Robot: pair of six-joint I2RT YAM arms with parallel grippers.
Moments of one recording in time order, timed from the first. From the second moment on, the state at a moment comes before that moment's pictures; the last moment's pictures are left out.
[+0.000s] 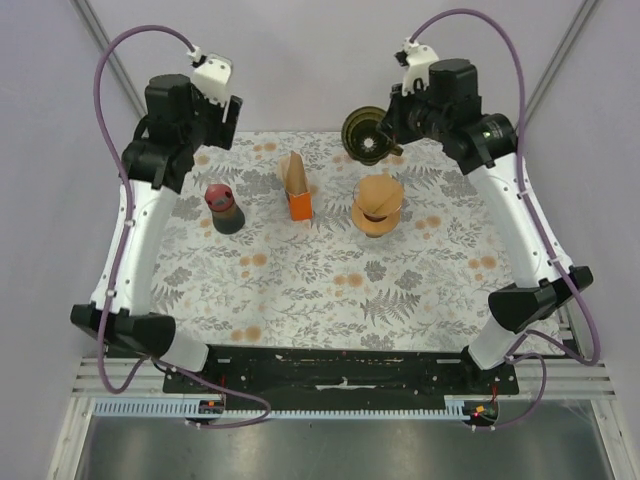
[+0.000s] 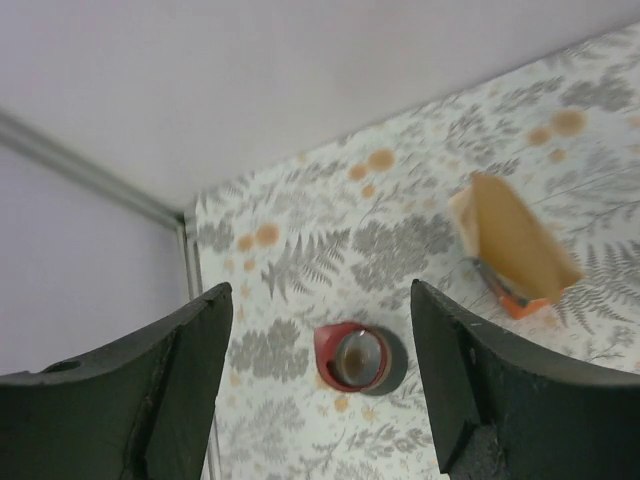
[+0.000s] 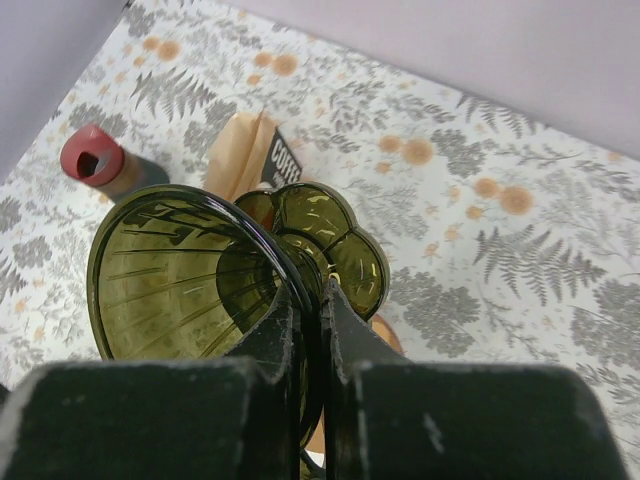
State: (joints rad) left arm -0.32 1.44 1.87 -0.68 -0.10 0.36; right arm 0.45 1.71 2.13 -0.85 -0.13 0.08
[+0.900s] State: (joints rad) left arm 0.08 2.00 1.99 -1.13 0.30 0.97; right arm 0.37 1.51 1.90 -0.82 -0.13 0.06
